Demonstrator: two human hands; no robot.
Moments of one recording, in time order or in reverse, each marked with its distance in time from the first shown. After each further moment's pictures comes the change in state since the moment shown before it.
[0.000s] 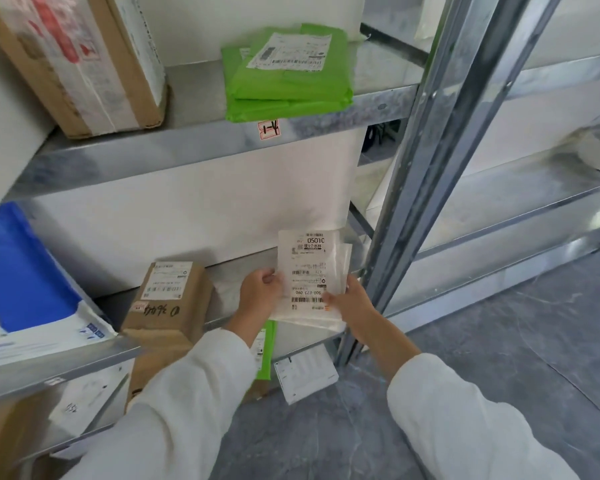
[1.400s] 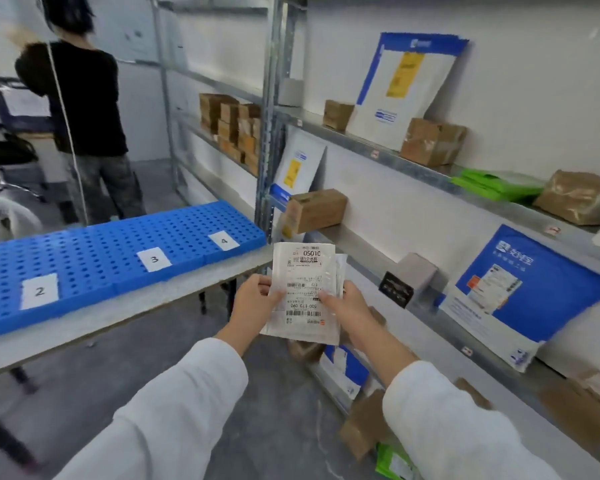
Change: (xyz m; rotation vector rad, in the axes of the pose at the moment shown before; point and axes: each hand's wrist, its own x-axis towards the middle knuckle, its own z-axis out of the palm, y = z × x) left_hand -0.569 -0.306 -0.487 -0.374 1.134 -0.289; right_hand -0.544 0.130 0.486 -0.549 -1.110 -0.472
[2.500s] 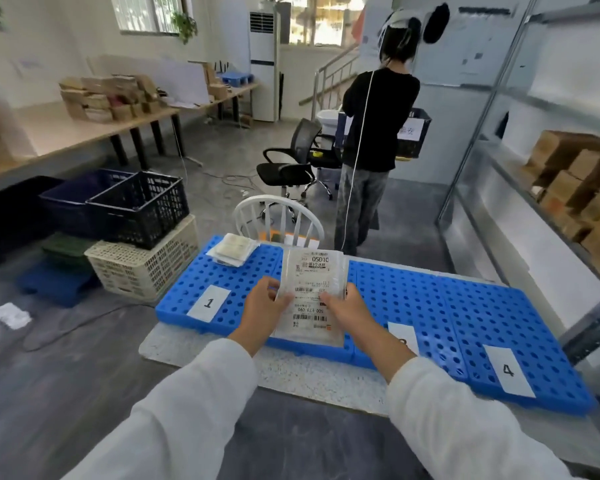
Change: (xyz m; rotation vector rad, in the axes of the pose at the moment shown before) left_hand 0.166 -0.131 -0.449 0.090 0.829 -0.335; right_hand 0.172 -0.109 0.575 -0.185 -0.865 -0.084
